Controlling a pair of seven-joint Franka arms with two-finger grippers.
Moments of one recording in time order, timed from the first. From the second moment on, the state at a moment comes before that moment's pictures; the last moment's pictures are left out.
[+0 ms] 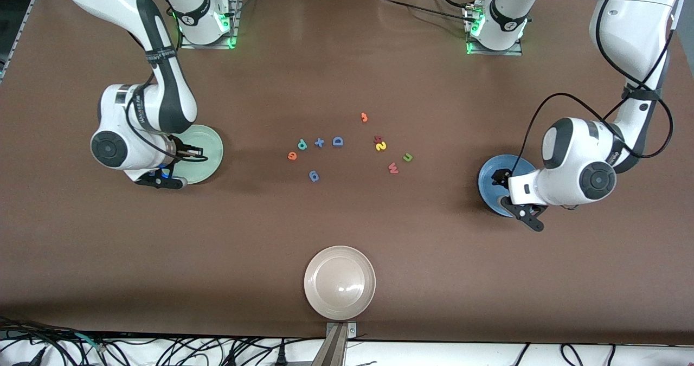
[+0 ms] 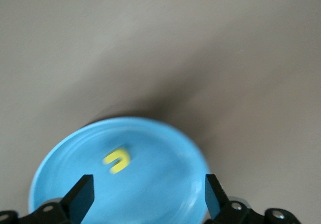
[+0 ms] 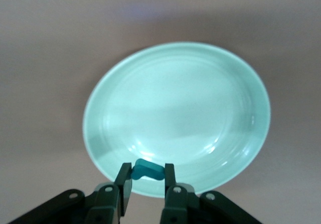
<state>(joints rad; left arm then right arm) 0.13 0.56 -0.28 -1.73 0.05 2.08 0.49 0.52 0.42 -0.41 -2.01 0.18 2.04 0.12</state>
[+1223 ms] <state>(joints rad) -0.03 0.47 -0.46 -2.04 0.03 2.39 -0.06 0.53 0.43 -0.40 -2.12 0.18 2.18 0.10</state>
